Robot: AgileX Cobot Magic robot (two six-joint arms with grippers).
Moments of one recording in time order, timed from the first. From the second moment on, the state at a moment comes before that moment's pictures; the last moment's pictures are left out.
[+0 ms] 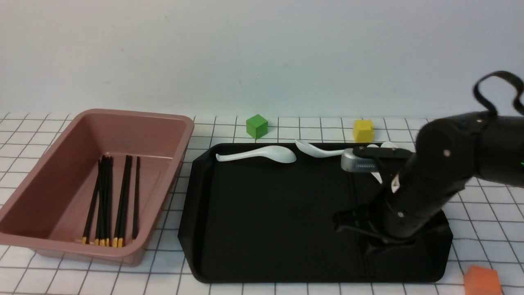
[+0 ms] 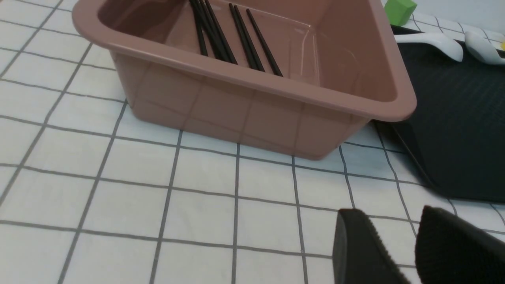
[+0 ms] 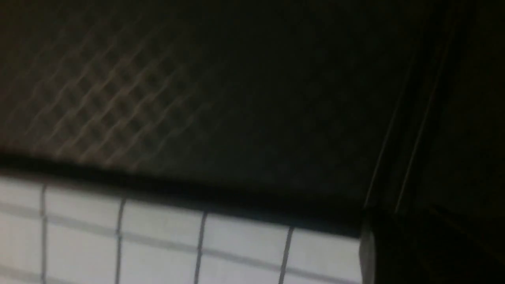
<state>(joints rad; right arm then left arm) 0.45 1.73 -1.13 0.10 0.76 0.40 -0.14 -0.01 0.03 -0.04 0.39 -0.26</state>
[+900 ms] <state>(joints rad) 0.45 1.88 -1.21 0.02 0.82 0.52 -0.14 -0.01 0.03 -0.04 0.39 -0.26</state>
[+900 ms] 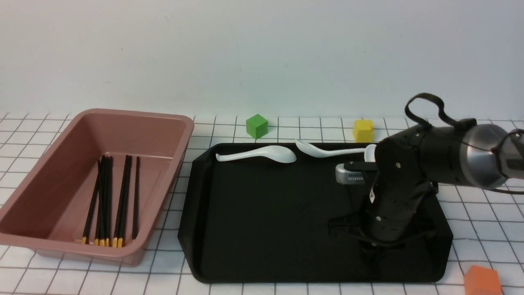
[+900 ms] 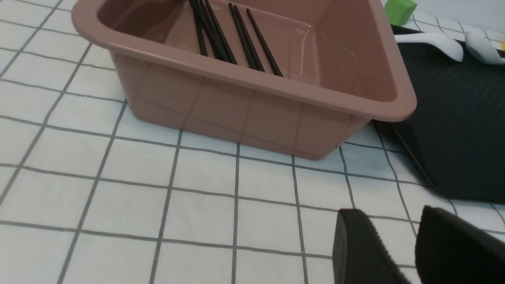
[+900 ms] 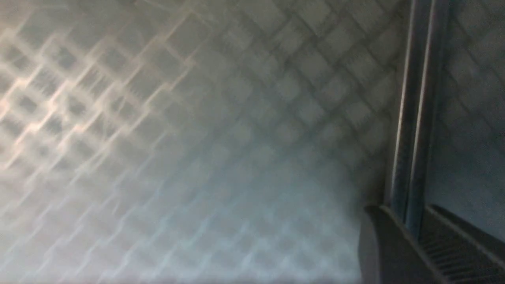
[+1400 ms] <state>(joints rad) 0.69 1.94 -1.71 0.54 0.62 0.15 -0.14 -0.01 0.03 -0.04 0.39 -0.26</state>
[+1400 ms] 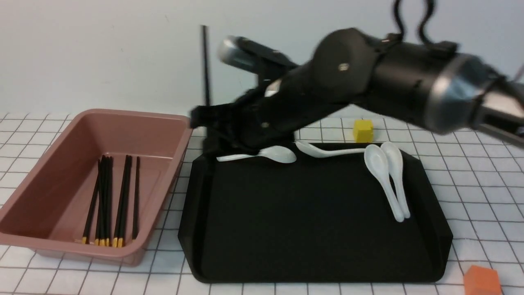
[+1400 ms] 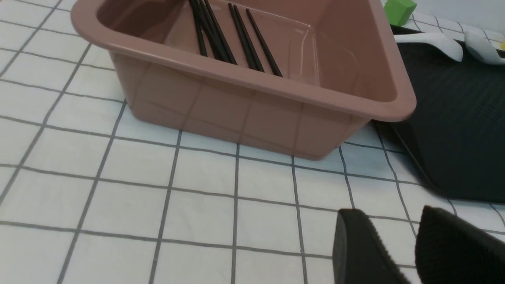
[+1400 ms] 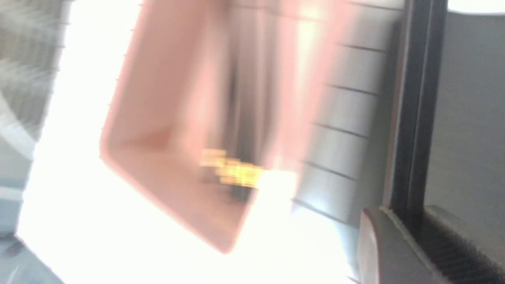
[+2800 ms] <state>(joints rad) 0.72 1.06 -1.18 0.08 0.80 0.08 -0.14 -0.01 0.03 -0.04 0.39 -0.26</state>
